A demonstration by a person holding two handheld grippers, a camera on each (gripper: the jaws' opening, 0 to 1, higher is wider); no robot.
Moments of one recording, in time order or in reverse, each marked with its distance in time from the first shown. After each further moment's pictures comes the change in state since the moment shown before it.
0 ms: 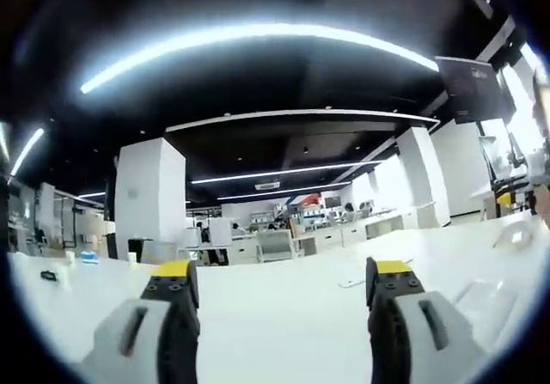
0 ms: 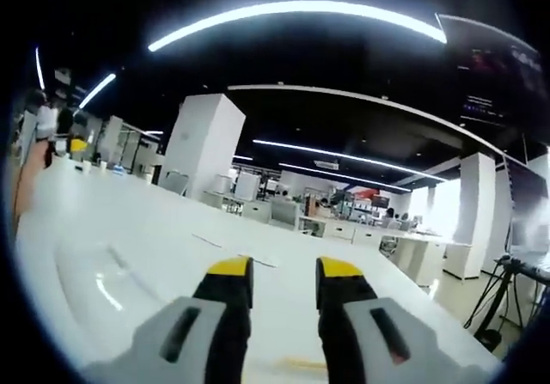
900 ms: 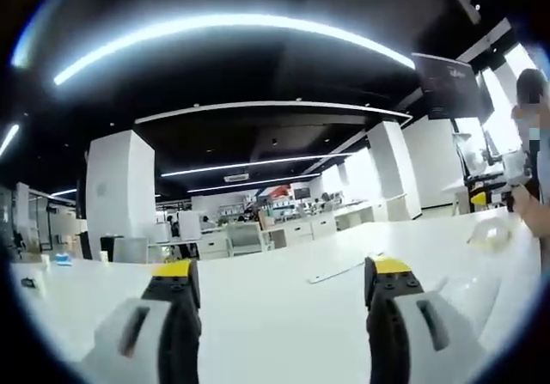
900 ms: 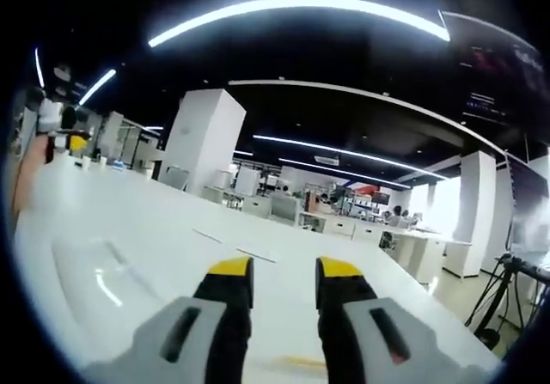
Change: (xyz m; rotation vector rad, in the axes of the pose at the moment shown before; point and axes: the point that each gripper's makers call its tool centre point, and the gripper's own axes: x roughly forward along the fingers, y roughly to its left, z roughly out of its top) left arm 0.016 -0.049 -0.002 0.002 0.051 -0.176; right arm 0.004 -0.002 -0.006 -0.004 0.024 0.001
